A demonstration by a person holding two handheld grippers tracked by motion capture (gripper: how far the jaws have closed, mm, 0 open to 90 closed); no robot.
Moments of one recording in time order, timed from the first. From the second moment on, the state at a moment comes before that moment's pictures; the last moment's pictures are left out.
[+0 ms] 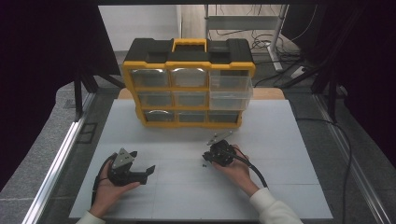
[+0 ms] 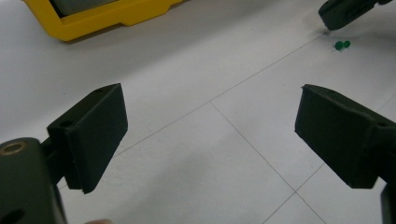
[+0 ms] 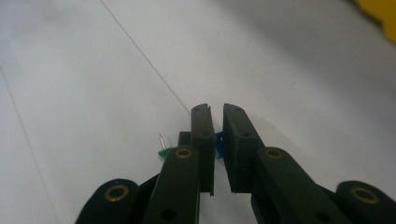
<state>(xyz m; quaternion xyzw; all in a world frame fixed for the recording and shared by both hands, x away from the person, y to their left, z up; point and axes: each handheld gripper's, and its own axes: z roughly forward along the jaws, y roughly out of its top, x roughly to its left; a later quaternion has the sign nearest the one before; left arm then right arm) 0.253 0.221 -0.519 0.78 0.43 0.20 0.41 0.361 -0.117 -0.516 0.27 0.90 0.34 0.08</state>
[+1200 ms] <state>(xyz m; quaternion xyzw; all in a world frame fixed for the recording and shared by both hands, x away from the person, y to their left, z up) 0.253 0.220 -0.518 0.78 0.43 0.20 0.41 0.328 -0.155 -0.433 0.27 0.82 0.49 0.09</state>
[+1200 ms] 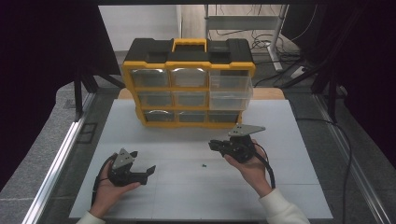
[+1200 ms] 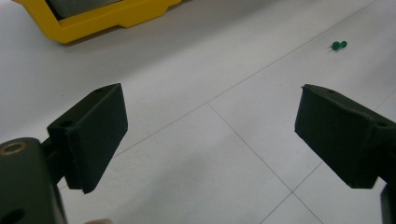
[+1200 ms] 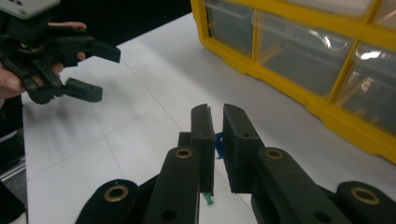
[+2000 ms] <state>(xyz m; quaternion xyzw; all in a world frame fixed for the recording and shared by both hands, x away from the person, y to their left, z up) 0.253 0.219 -0.519 0.78 0.43 0.20 0.41 0.312 -0.163 -0.385 0.24 0.80 0.54 0.12</state>
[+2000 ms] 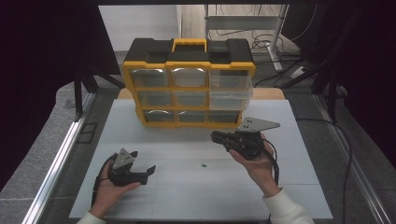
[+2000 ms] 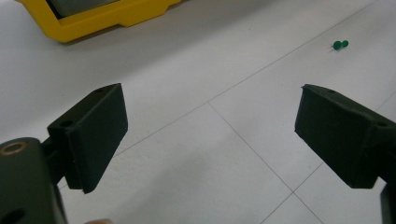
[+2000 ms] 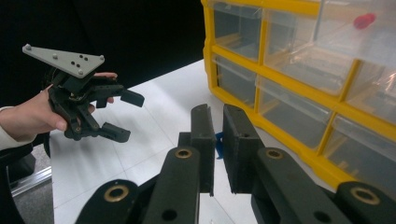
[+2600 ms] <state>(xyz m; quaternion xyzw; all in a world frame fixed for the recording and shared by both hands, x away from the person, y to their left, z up) 0.253 0.218 -0.519 0.78 0.43 0.20 0.41 0.316 -0.151 -0.358 0.22 0.78 0.58 0.12</state>
